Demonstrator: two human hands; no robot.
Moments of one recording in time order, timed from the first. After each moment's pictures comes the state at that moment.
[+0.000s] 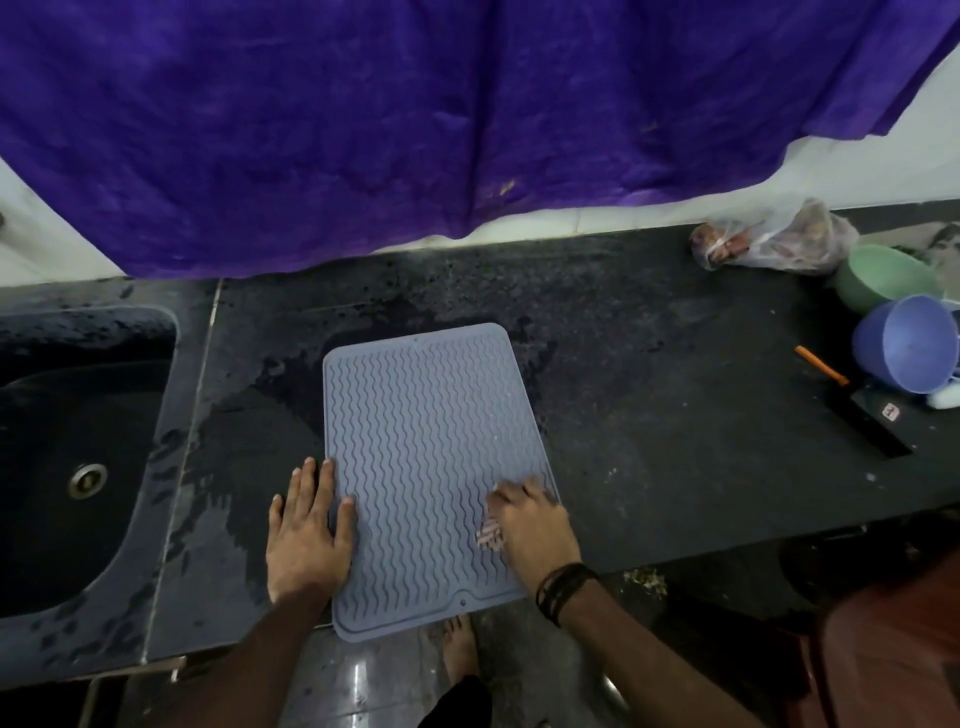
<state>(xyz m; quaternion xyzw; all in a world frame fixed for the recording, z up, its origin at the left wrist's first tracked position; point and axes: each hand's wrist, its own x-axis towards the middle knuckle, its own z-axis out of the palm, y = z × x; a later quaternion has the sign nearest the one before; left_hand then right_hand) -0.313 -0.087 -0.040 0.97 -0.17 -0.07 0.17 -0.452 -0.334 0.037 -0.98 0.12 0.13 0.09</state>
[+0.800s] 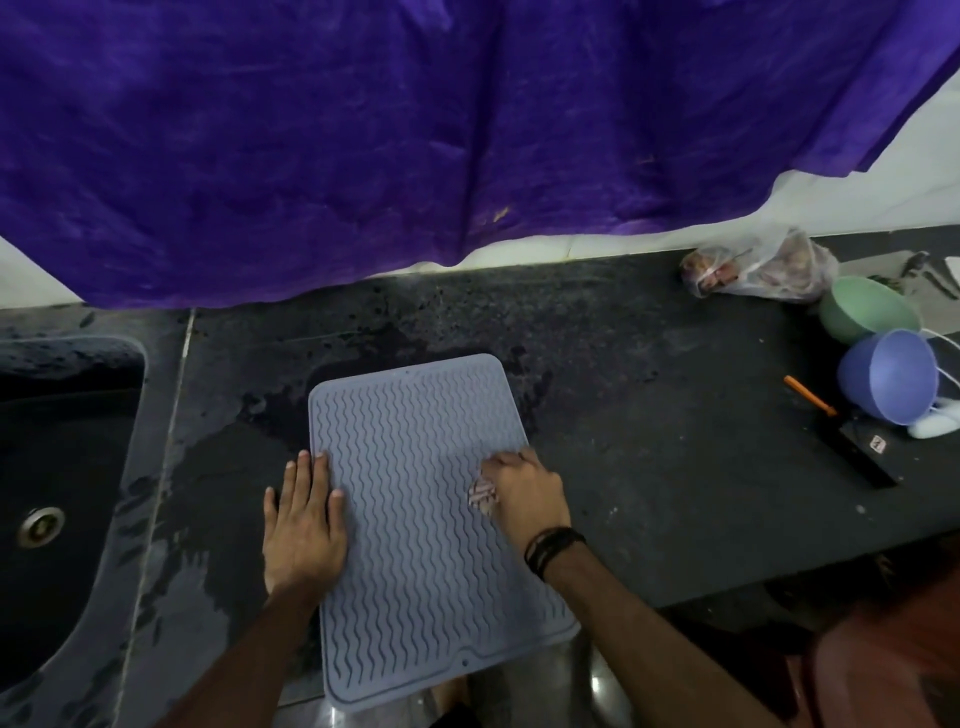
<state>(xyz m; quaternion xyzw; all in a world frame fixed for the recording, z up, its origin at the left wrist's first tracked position) -0.248 -0.119 -0.049 0.96 -0.19 -0.06 0.18 -0.374 -0.373 0.051 -0.97 0.18 0.10 0.13</state>
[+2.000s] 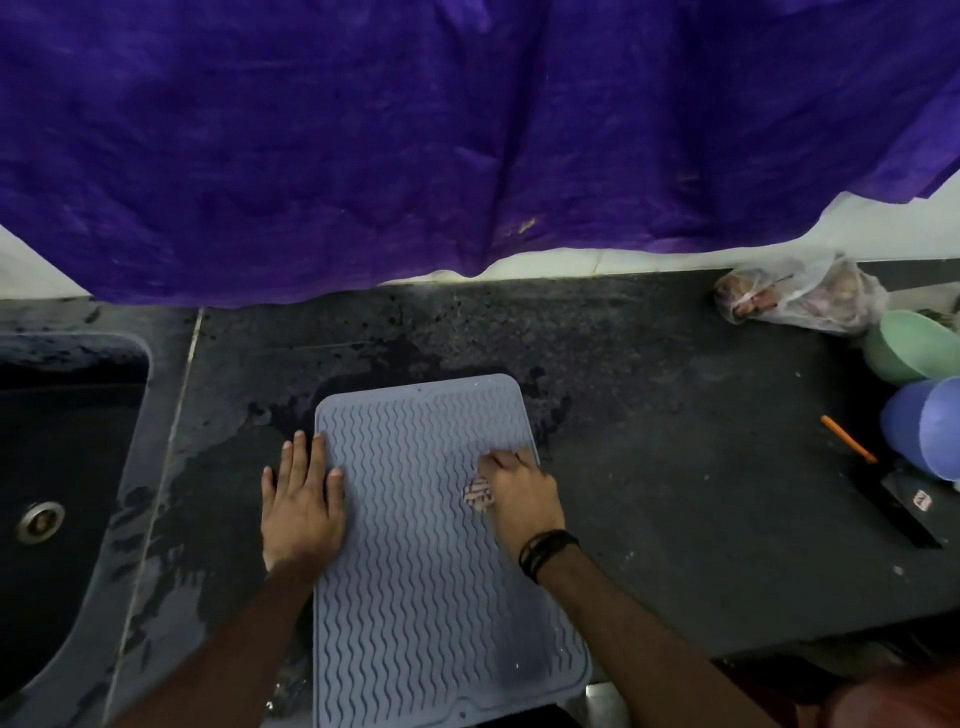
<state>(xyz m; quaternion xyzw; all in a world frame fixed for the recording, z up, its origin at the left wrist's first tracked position) -0.201 -0.143 -0.043 0.97 -0.15 -0.05 0.18 -0.325 -0.388 0.037 -0.98 0.15 0.10 0.12</state>
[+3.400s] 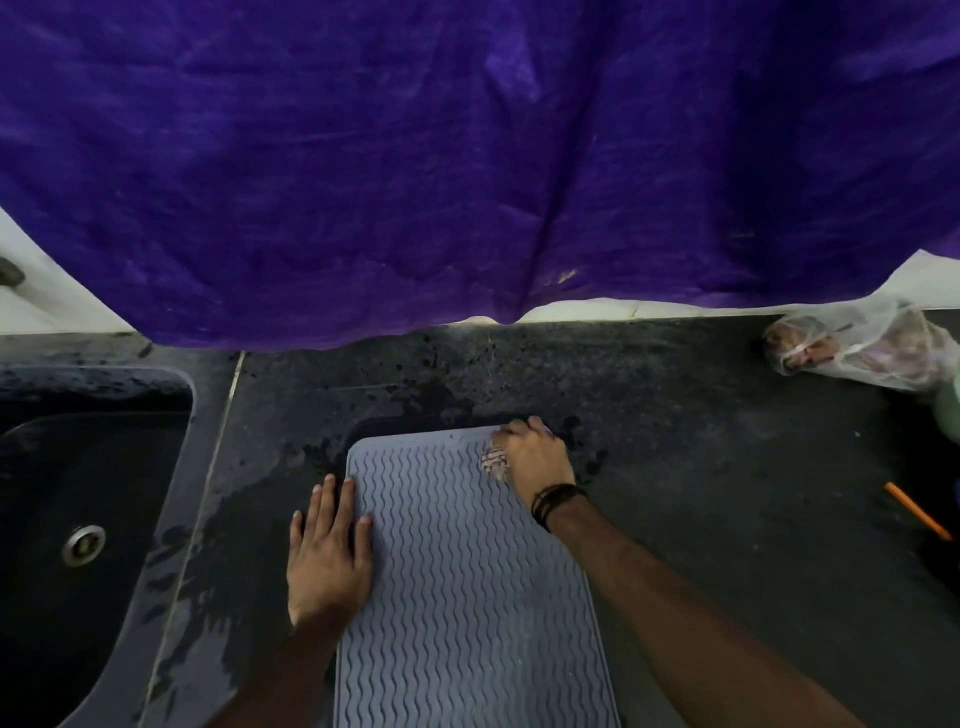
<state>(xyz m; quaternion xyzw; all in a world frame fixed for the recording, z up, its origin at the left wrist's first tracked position) -0.198 -0.146 -0.033 0.97 -0.13 -0.07 0.17 -0.216 -0.429 0.044 -0.98 0.12 0.13 0.04</state>
